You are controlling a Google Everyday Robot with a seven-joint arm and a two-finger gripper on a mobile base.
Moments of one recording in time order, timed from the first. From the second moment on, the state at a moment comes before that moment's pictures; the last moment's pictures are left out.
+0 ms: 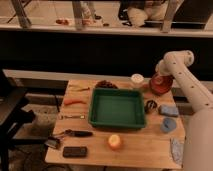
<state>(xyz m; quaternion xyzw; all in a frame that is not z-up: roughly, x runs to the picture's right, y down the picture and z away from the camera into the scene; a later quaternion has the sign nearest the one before) 0.364 -0.117 0.906 -0.04 0.01 -0.16 0.99</state>
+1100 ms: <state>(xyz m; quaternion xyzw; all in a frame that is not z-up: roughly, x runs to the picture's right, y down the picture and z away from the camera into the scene) 0.356 -0.118 0.913 -0.04 0.02 -0.17 0.99</state>
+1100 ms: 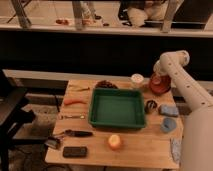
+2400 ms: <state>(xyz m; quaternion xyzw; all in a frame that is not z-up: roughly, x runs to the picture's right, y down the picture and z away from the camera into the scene) 0.372 -0.105 0.908 -0.06 0.03 -0.14 0.99</state>
